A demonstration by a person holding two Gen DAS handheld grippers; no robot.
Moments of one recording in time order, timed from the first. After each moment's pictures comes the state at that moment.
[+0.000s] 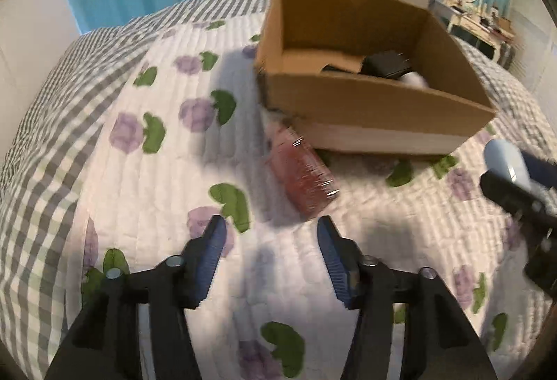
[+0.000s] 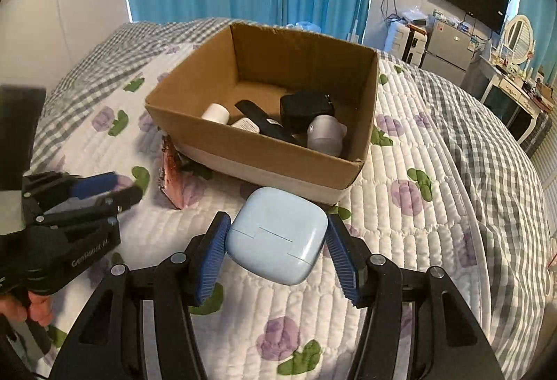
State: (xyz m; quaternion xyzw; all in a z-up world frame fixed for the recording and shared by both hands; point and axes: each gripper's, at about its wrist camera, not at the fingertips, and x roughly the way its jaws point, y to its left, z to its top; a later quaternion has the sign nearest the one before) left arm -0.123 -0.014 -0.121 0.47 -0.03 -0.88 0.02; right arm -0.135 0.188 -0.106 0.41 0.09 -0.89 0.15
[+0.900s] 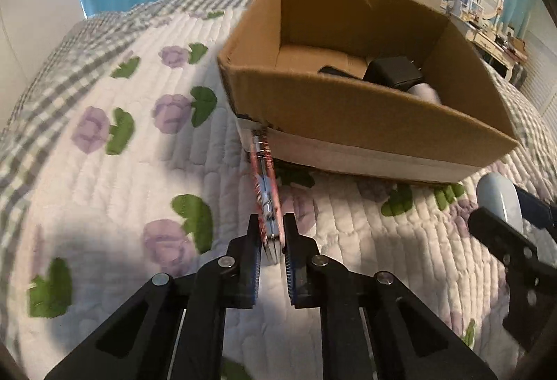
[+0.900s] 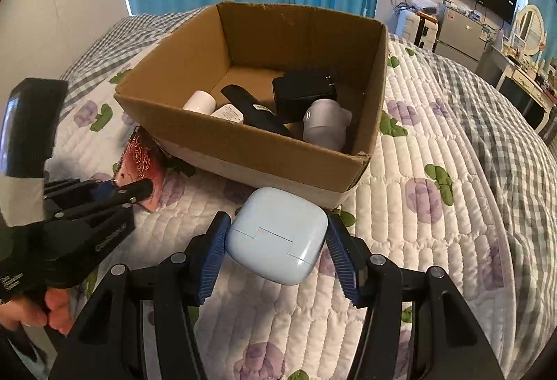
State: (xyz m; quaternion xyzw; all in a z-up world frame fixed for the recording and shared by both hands) left arm -0.140 0.008 -0.133 0.47 0.01 -0.88 0.04; right arm -0.159 0.202 -0.128 0.42 0.08 -0.89 0.17
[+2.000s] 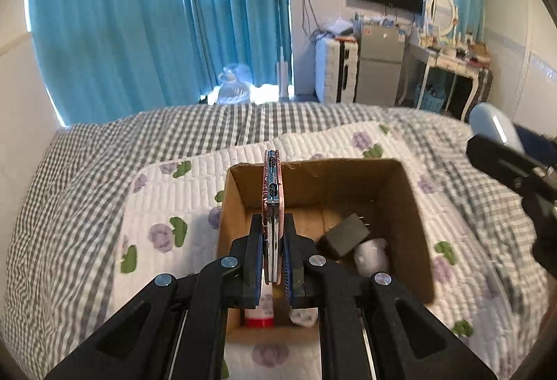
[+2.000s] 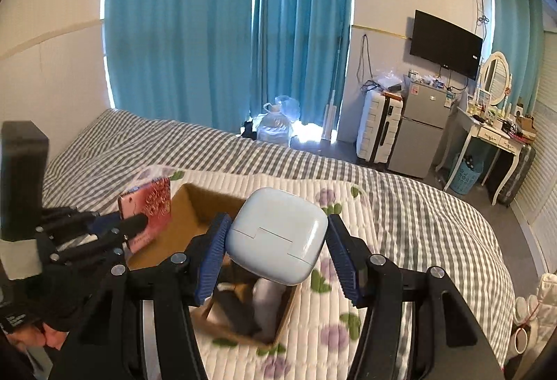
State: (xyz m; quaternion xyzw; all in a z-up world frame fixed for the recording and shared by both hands) left arm -0.247 0.036 -0.001 0.37 -0.05 -0.93 -0.02; right arm -0.230 0.214 0.032 0.28 0.06 -0.95 0.12
